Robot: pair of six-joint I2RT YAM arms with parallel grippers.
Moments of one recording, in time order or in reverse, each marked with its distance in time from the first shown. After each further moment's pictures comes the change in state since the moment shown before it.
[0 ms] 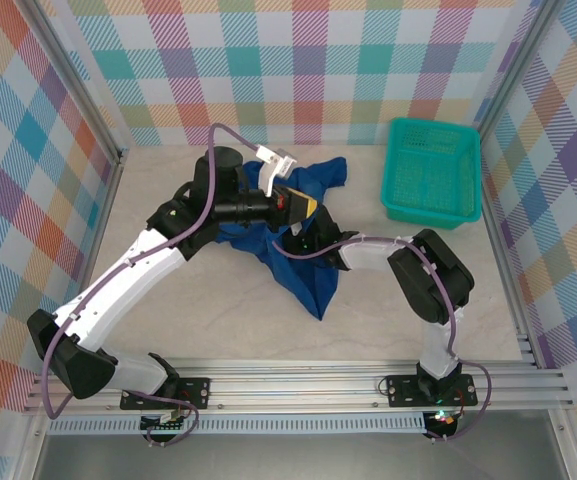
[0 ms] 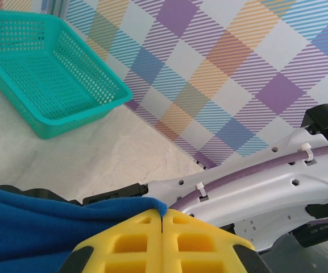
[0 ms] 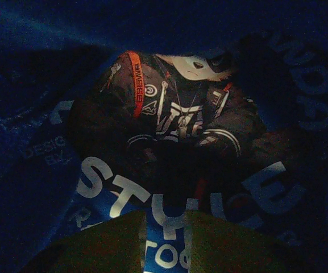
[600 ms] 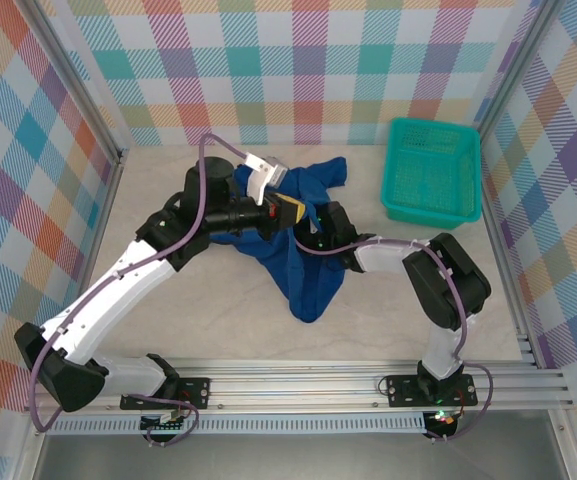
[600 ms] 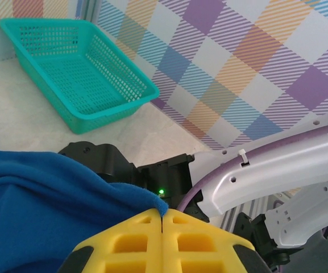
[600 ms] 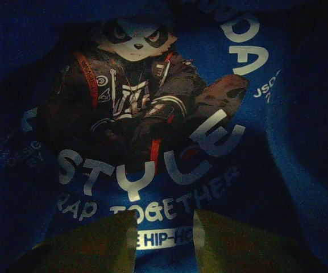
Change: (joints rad) left arm -0.001 -0.087 -0.074 -0.025 -0.106 0.056; right arm -0.066 -0.089 -0.108 -0.004 -0.011 0.208
